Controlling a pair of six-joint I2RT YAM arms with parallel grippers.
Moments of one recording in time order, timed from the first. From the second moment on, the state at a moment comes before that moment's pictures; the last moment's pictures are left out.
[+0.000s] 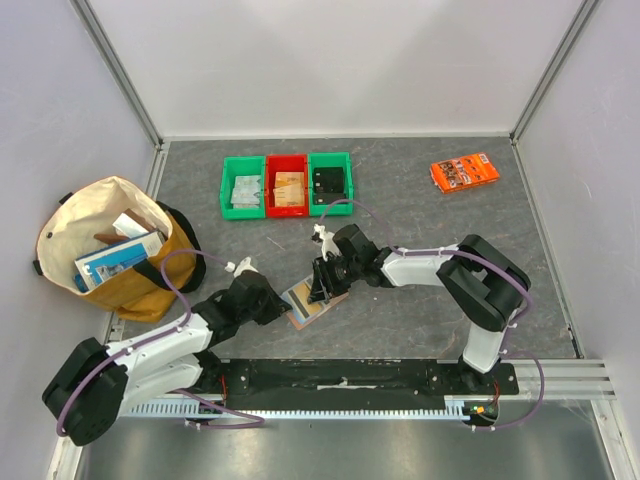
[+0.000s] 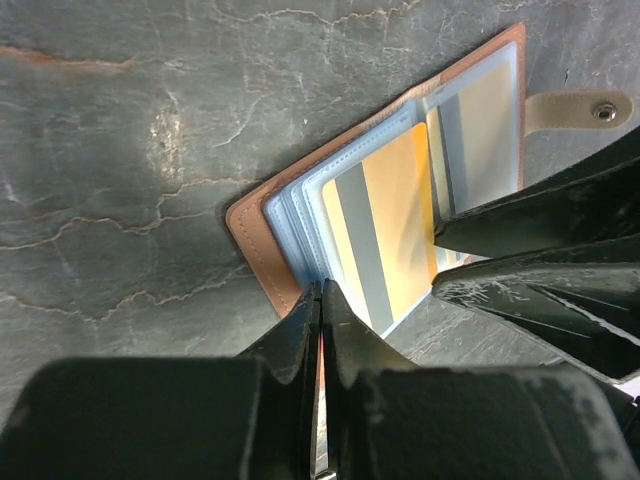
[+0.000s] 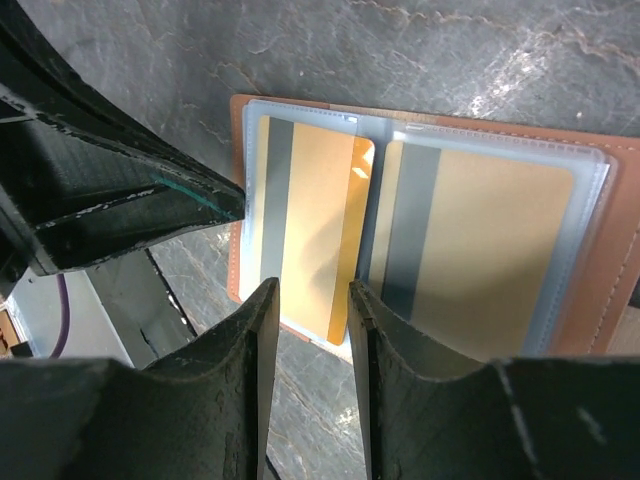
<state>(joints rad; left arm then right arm) -0.70 0.94 0.24 -0.09 -0.06 -1.11 0.82 1.80 0.90 0.10 -0.52 0.47</state>
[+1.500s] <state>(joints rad) -0.69 1.06 0.24 0.10 -0.02 -1.08 0.79 1.79 0.86 0.16 -0.44 0.50</state>
